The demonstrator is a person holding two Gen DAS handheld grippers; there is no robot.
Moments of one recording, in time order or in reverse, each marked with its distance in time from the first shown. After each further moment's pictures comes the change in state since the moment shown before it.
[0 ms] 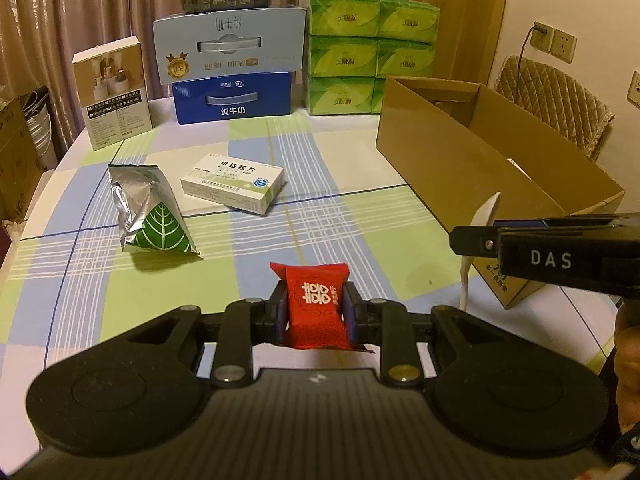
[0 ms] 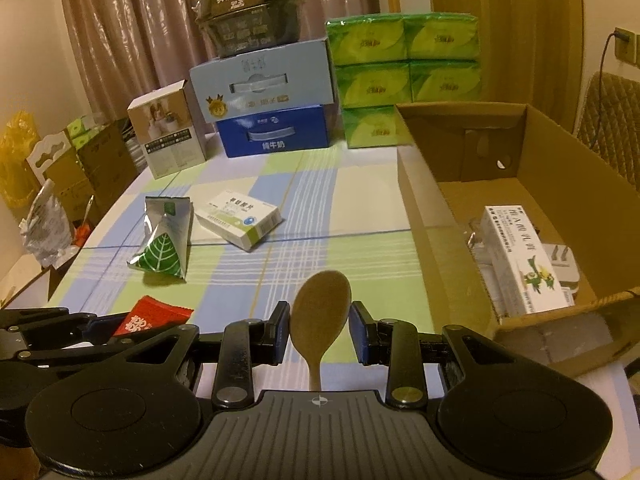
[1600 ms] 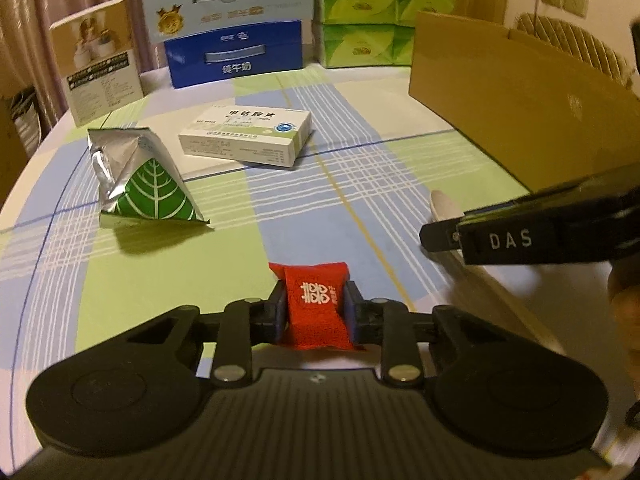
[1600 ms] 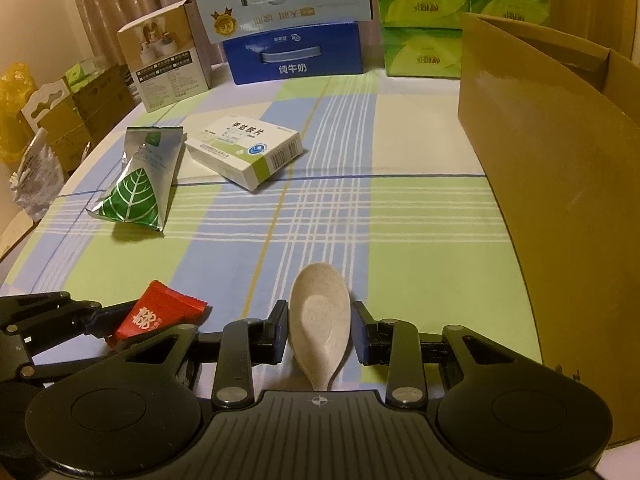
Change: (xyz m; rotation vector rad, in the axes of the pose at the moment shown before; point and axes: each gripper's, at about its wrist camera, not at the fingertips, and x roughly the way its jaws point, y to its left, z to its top) left arm 0.086 0.044 -0.031 0.059 0.050 0.006; right arm 0.120 0.017 -0.019 -0.047 0.154 0.031
